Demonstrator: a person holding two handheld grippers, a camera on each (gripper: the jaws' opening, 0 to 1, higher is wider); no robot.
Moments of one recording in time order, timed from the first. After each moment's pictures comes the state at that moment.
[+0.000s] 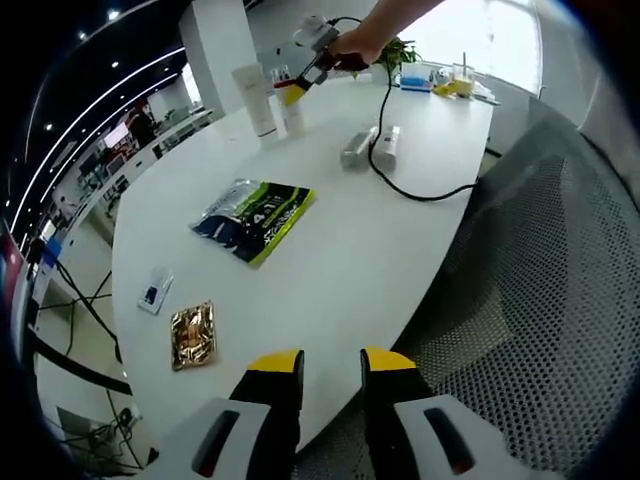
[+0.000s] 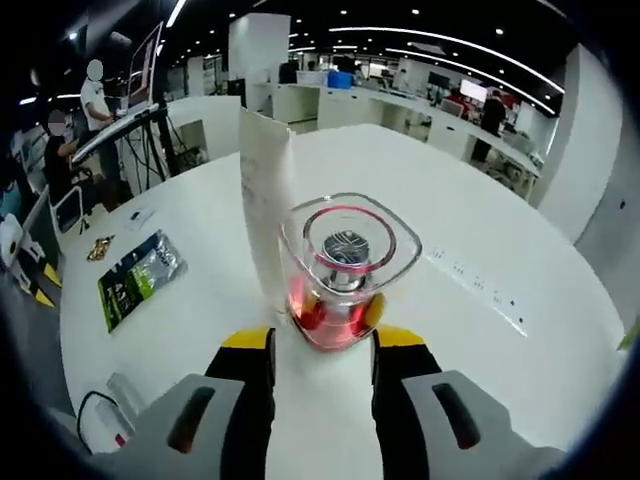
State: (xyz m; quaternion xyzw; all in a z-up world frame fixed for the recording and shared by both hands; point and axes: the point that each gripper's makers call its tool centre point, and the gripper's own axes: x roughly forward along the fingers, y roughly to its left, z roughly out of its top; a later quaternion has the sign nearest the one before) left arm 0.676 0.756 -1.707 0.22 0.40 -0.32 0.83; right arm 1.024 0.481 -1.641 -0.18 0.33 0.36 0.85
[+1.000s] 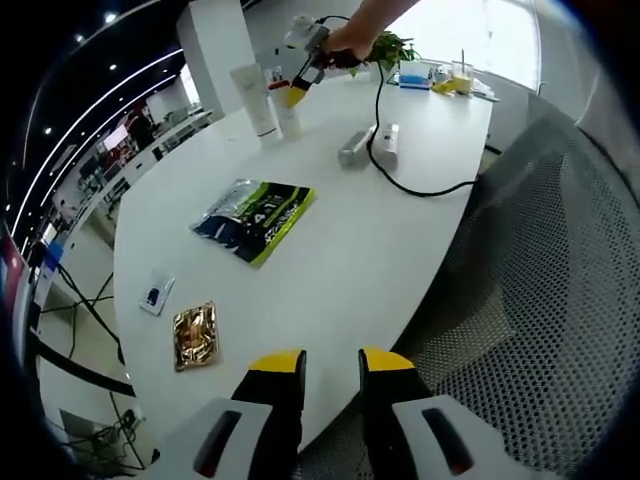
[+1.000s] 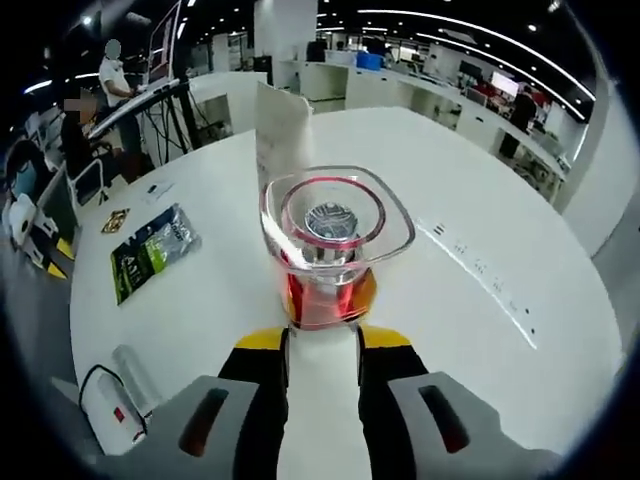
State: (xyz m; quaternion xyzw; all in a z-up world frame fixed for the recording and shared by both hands) left arm 0.676 0.758 -1.707 0.22 0.40 -0.32 0.83; right arm 1.015 0.473 -1.664 -0.25 0.38 0.40 0.79
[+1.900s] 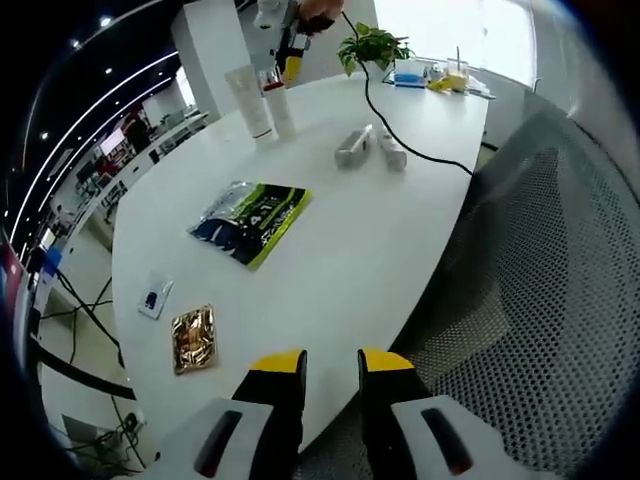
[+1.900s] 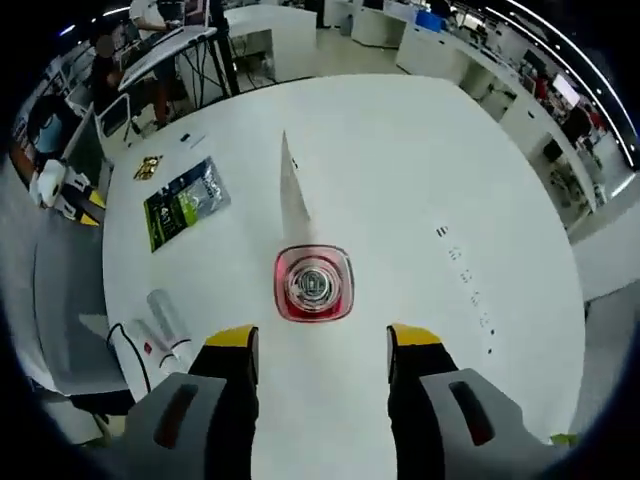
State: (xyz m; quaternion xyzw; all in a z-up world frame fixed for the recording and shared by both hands) left arm 0.675 0.756 -1.708 0.23 0.40 -0.33 0.82; right arm 1.010 0.470 -1.597 -0.34 0.48 0.45 0.67
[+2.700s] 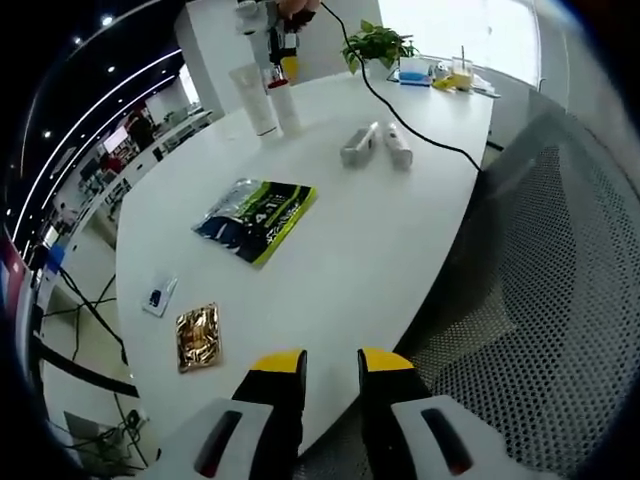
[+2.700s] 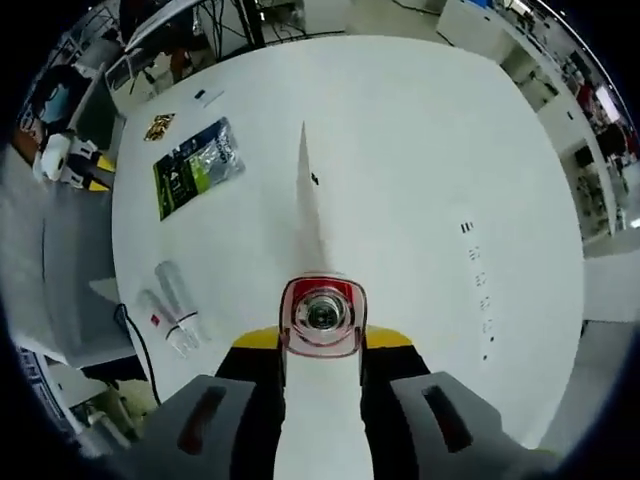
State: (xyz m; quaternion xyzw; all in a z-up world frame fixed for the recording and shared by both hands) left arm 0.678 0.759 -1.706 0.23 0.40 -0.32 0.83; right arm 1.014 0.477 -1.605 -0.39 0.53 0.45 0.60
